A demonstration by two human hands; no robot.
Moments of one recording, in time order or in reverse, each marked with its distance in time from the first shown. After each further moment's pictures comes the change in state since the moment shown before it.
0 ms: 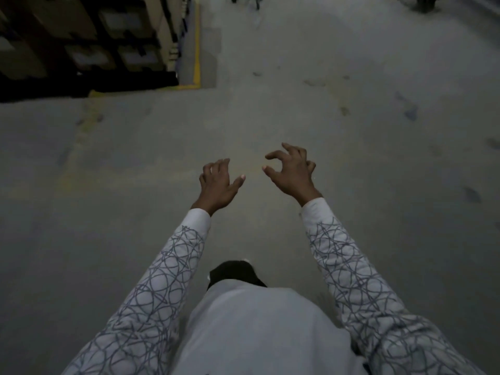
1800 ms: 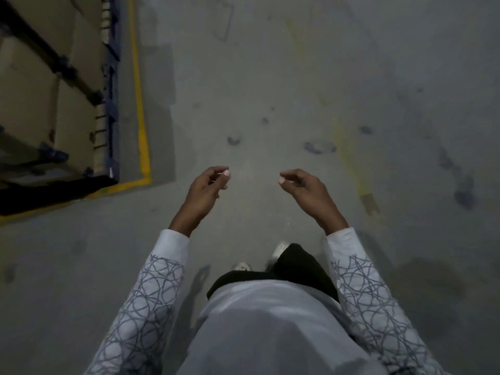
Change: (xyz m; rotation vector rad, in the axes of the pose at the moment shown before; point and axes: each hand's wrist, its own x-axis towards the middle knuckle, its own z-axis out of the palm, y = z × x) left_hand 1.391 0.162 -0.079 -0.713 -0.227 -0.216; right_hand 1.348 0.237 -0.063 0.617 -0.154 0.383
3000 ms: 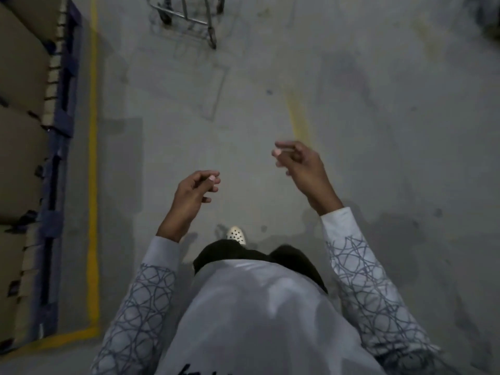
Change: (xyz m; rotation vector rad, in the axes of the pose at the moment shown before) left_hand 0.959 0.364 -0.052 -0.214 0.055 -0.077; right_hand 1.009 -0.351 -0.183 0.171 0.028 -0.066
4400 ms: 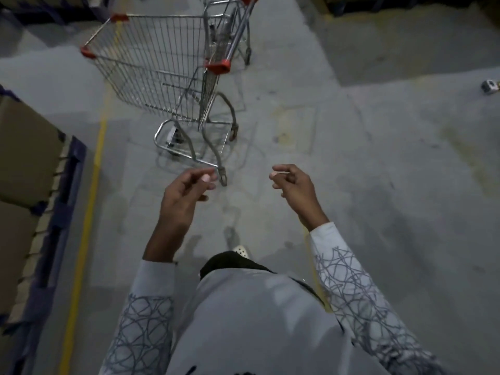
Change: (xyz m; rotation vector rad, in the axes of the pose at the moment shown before) left_hand 0.865 0.509 -0.041 -0.021 0.127 0.350; right_hand 0.981 -0.276 0.036 0.057 -0.003 0.022
